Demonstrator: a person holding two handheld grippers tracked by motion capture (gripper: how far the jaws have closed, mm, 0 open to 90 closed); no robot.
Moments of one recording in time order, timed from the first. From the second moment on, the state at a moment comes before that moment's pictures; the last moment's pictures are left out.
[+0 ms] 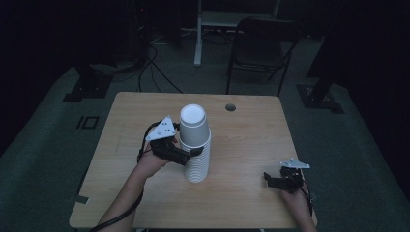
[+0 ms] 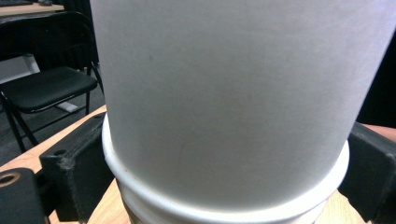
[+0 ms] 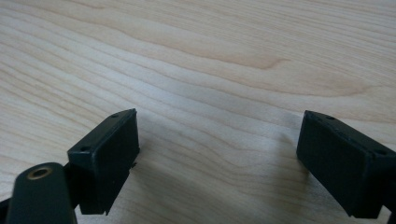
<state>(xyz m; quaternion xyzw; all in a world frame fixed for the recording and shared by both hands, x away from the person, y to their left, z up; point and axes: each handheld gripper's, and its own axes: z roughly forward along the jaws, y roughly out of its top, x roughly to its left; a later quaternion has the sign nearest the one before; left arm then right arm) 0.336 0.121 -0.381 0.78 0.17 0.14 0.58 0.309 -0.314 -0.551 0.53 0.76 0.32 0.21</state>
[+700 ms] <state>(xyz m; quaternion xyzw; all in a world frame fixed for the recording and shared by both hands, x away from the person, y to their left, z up) 0.336 0.120 -0.379 0.79 0.17 0.13 0.58 0.303 -0.300 -0.511 0.49 0.76 0.36 0.21</state>
